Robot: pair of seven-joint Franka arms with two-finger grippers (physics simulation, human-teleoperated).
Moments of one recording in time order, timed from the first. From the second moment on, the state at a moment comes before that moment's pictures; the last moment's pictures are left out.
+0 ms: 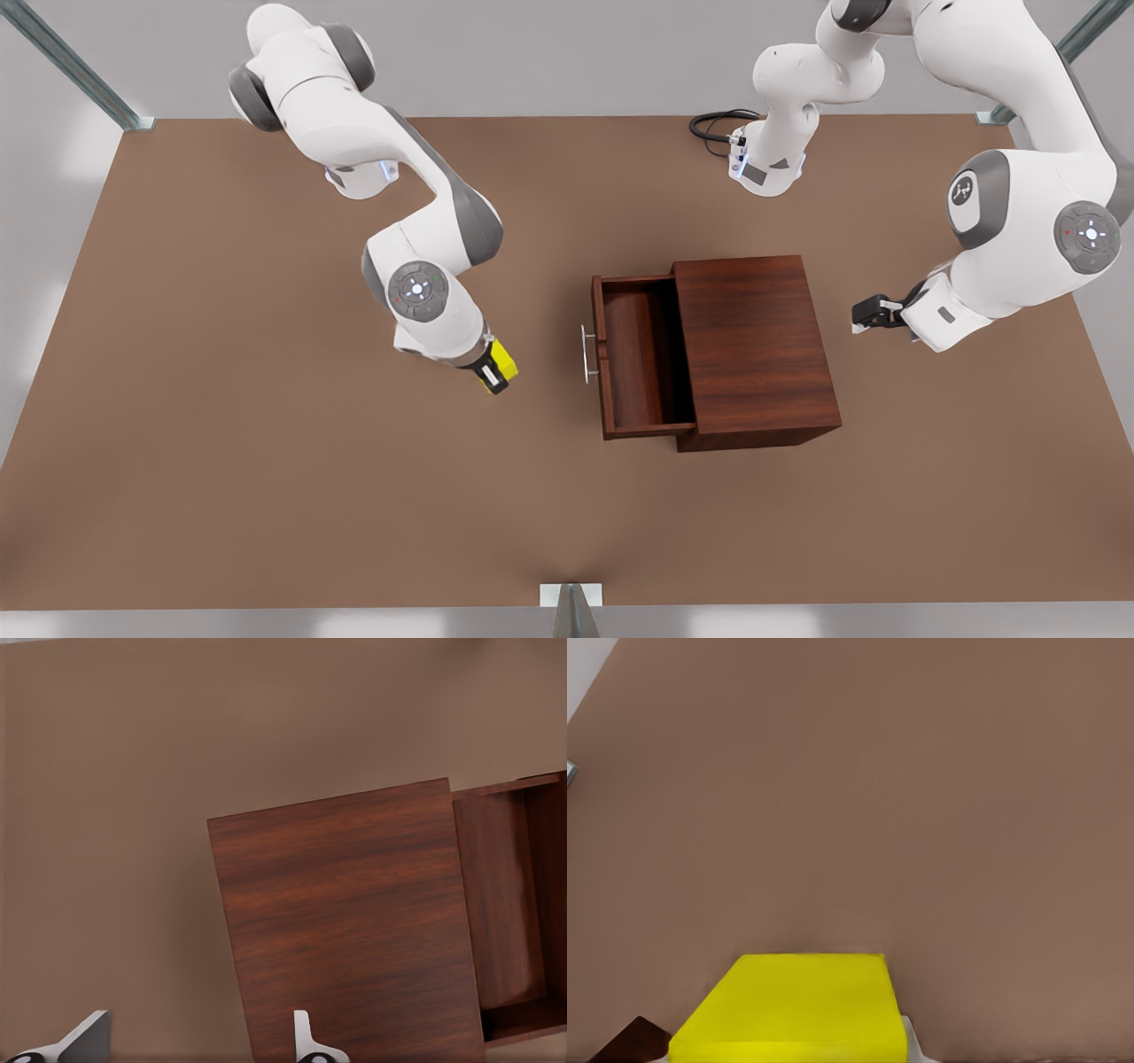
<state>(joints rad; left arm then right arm) -0.08 0.20 0.04 -1.44 -0.08 1.57 0.10 0.48 0.62 0.10 -1.10 0.06 1.73 1.50</state>
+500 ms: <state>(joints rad) -0.08 0.20 0.04 -1.44 -0.08 1.57 0.09 0.67 0.75 0.12 -0.96 0.06 1.82 1.92</state>
